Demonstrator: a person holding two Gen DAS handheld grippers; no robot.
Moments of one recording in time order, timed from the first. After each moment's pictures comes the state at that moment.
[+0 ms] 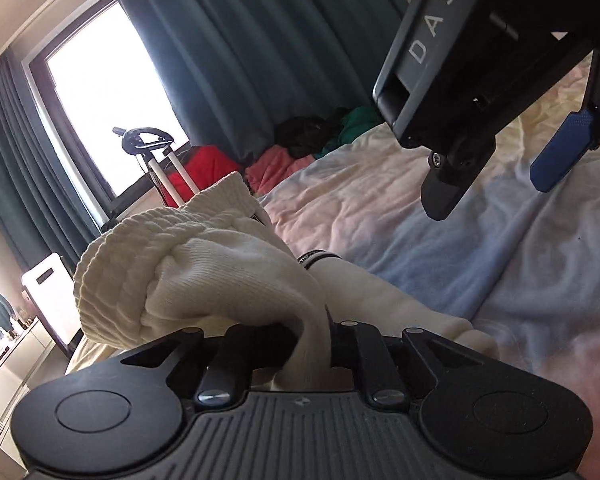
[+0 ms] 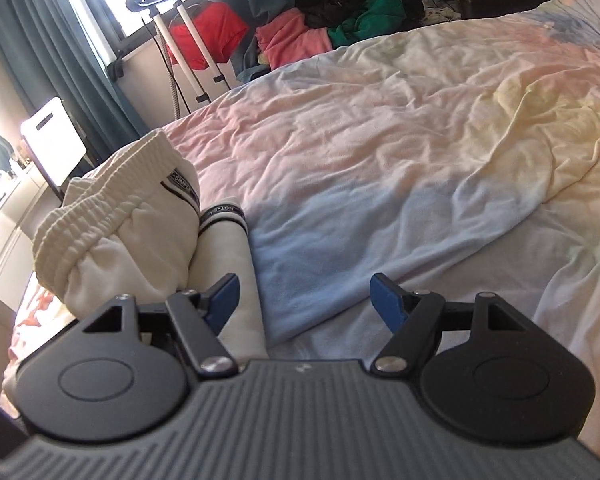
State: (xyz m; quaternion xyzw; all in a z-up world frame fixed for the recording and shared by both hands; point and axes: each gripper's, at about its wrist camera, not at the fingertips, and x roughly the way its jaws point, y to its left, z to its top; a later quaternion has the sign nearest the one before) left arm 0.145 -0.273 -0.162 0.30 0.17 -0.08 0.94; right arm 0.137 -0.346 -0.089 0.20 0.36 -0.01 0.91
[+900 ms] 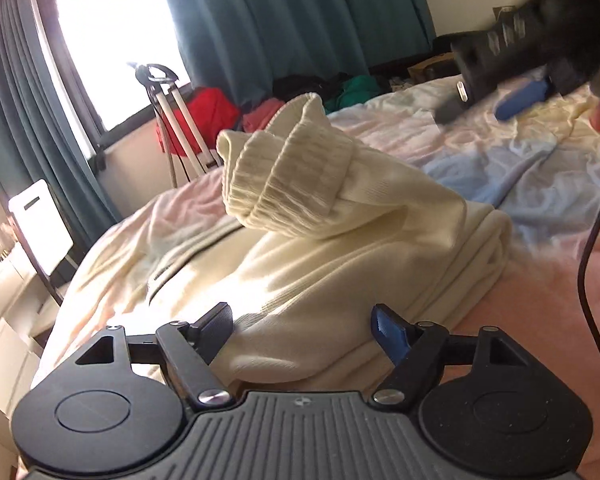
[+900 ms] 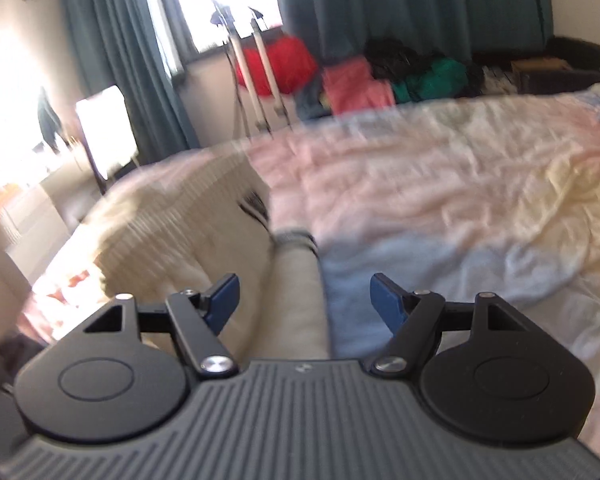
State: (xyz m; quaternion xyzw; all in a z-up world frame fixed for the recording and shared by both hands) left arm 0.062 -0.119 -0.126 0.23 0.26 -0.12 0.93; right arm 0.110 -0.298 -0.059 0.13 0.25 0.06 0.96
